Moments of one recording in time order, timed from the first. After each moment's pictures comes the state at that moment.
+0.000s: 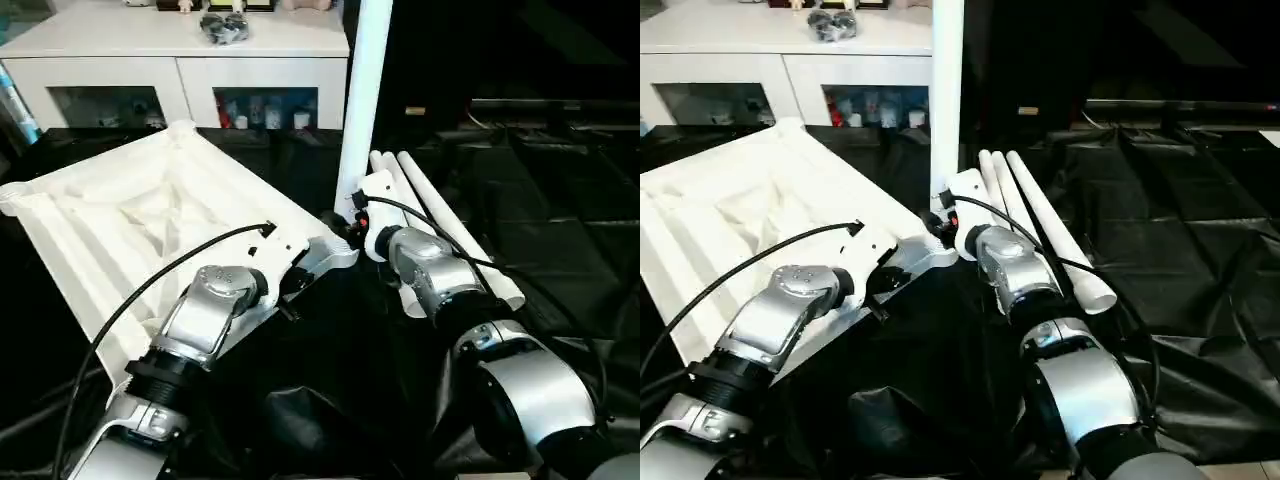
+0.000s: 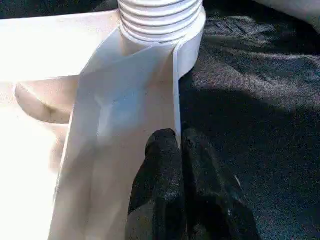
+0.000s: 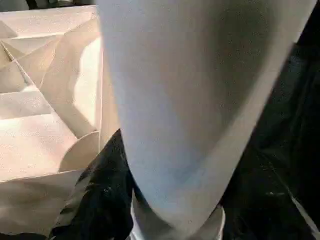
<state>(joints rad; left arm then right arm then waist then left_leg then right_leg) -0.52 0.23 -0.23 0.32 0.08 0.58 -0.65 -0.89 0.00 0.03 1.12 0.07 0.04 0.43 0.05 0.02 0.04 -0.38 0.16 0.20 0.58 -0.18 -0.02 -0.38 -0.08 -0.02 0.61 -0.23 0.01</state>
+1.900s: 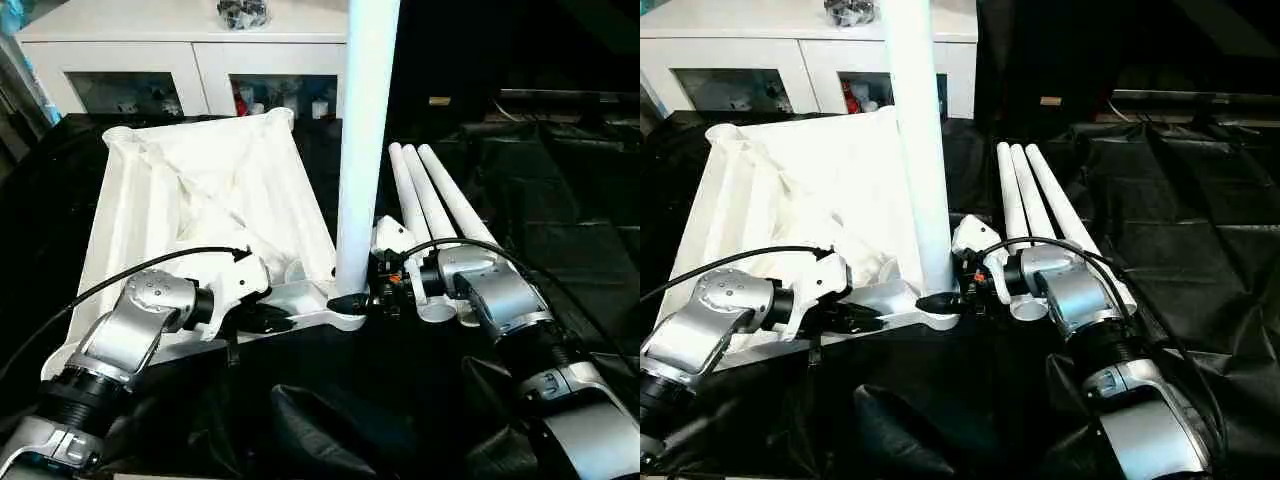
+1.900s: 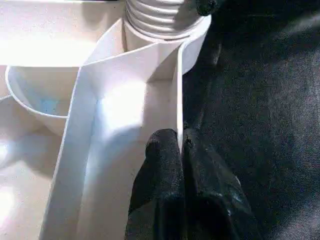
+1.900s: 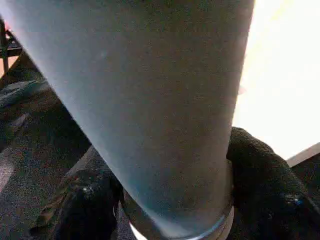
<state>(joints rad) -0.41 0.52 -0.28 0.24 -0.04 0.29 -1.19 -0.65 -0.27 0.24 0.59 0.05 0.21 1.26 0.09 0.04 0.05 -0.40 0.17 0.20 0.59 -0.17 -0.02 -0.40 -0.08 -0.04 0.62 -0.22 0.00</state>
